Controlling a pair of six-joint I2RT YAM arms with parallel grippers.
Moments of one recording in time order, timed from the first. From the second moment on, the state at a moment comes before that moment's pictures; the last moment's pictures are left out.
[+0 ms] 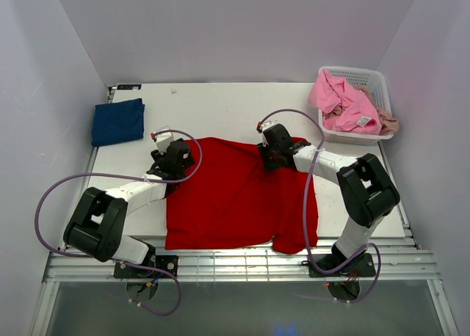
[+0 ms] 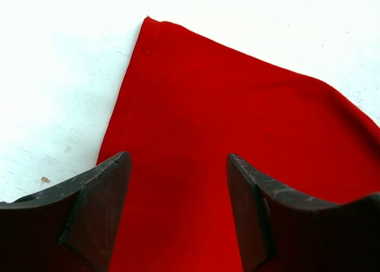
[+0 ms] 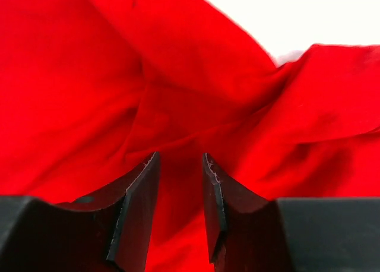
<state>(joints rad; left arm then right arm) -0.42 1.42 0.63 0.16 -0.59 -0.60 0.61 1.73 1.05 -0.23 0.10 0.10</state>
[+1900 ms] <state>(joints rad) -0.16 1.54 0.75 0.19 -0.49 -0.51 0.65 1.54 1.07 -0.34 0.18 0.11</state>
